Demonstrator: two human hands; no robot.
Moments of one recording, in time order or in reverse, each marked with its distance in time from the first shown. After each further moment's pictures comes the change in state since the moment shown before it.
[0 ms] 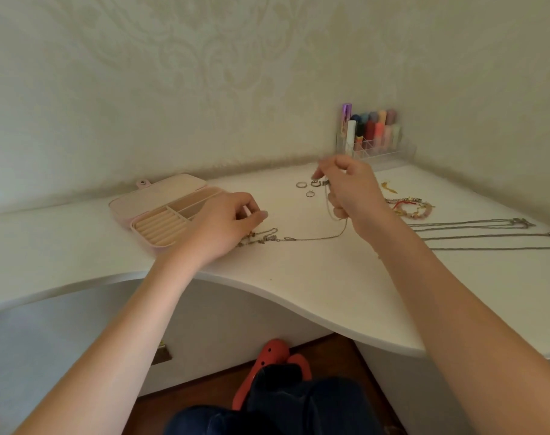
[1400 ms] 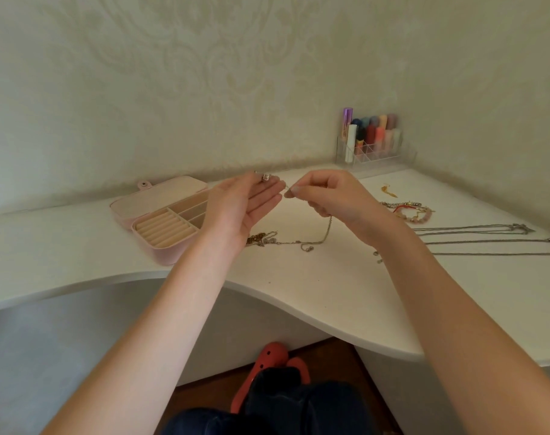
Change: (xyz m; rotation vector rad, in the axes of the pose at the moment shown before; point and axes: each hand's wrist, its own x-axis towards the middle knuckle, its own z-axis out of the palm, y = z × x) left_hand 0.010 0.055 0.002 -1.390 0.220 -0.470; right_hand -0.007 -0.007 0.000 -0.165 -0.342 -0.092
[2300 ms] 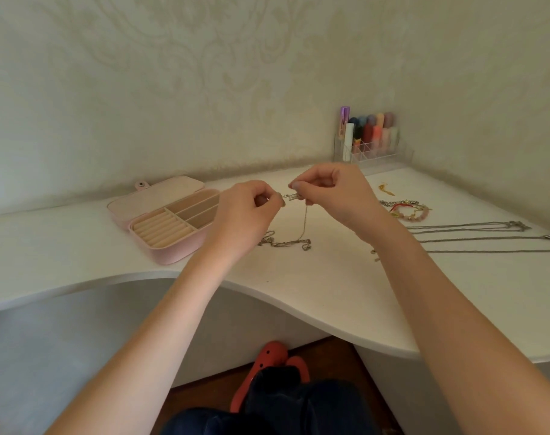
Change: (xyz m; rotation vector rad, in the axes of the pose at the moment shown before) left_hand -0.001 -0.016 -0.009 1.103 -0.039 0.506; right_hand 0.003 0.006 0.001 -0.037 0.176 -0.091
